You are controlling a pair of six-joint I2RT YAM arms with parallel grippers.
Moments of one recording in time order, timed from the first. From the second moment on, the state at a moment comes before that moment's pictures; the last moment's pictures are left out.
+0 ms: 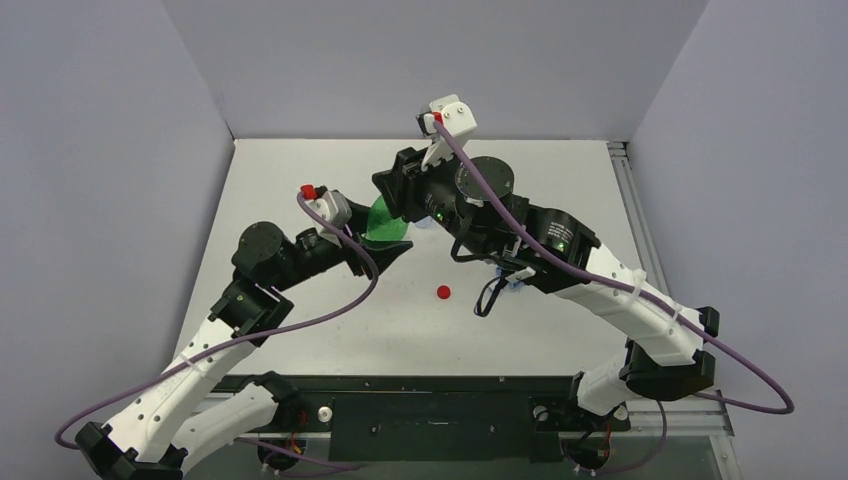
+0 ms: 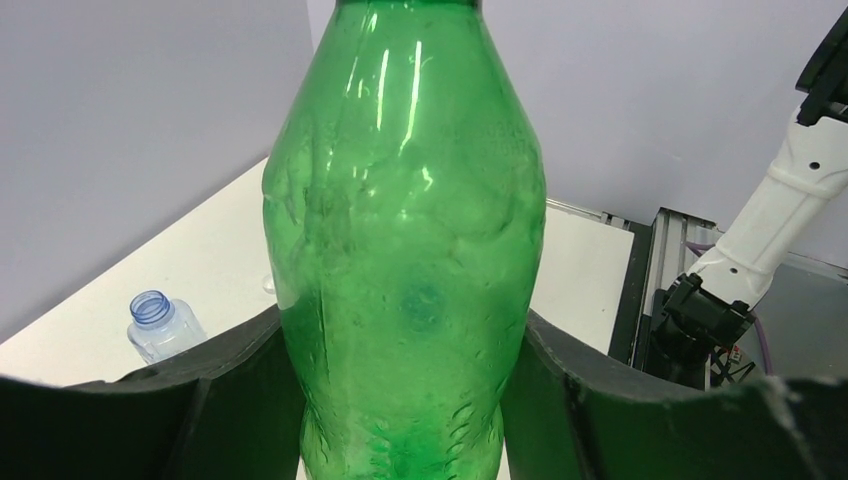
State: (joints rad) left arm -0.63 0.85 0.92 0.10 0.48 -0.13; right arm 1.17 1.50 1.99 -0.55 0.46 0.25
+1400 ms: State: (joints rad) left arm -0.66 0.85 0.95 0.15 0.64 -0.20; right arm 1.01 1.31 1.84 -0.38 -0.02 0.21
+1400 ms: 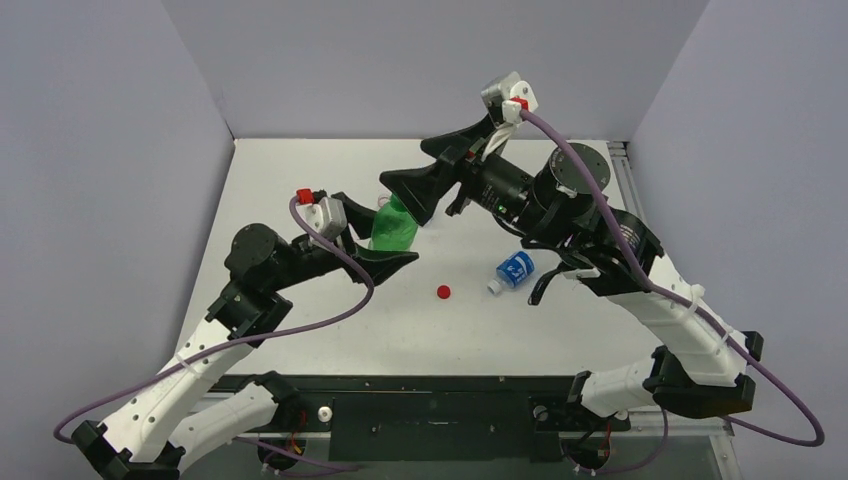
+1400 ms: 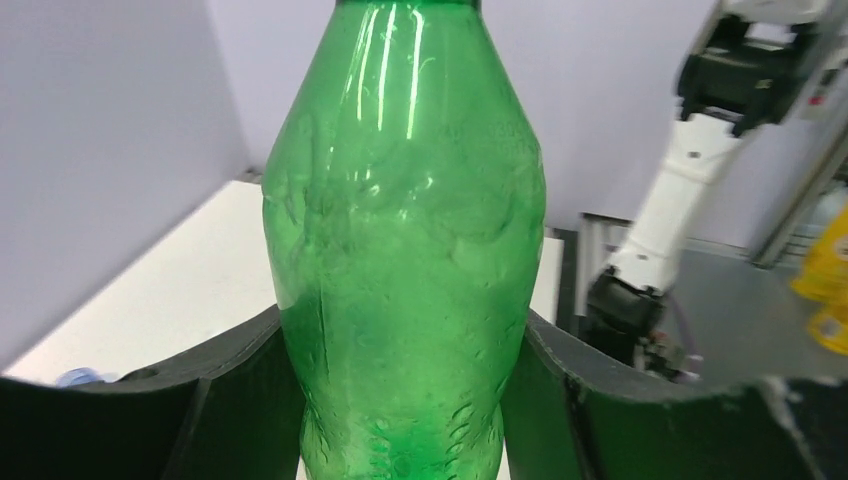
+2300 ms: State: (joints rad) left arm -0.66 0.86 0.94 0.12 0.36 -0.06; right arm 1.13 1.50 2.00 -0.58 0.33 0.23
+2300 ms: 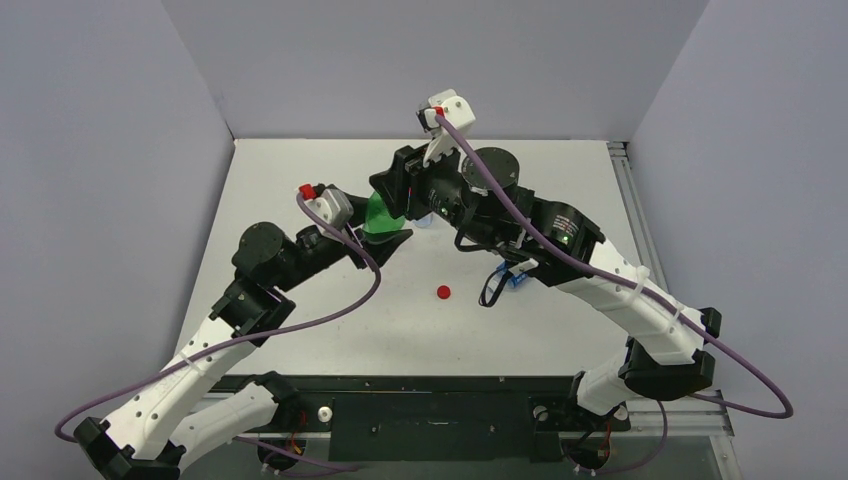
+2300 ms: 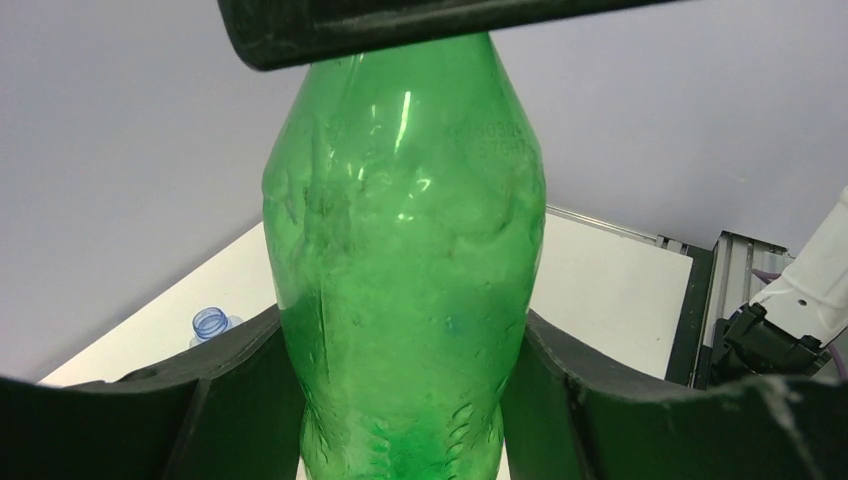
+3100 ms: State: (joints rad) left arm -0.66 0.87 0.94 0.16 0.42 -0.15; right arm 1.17 1.49 1.97 -0.54 0.31 0.19
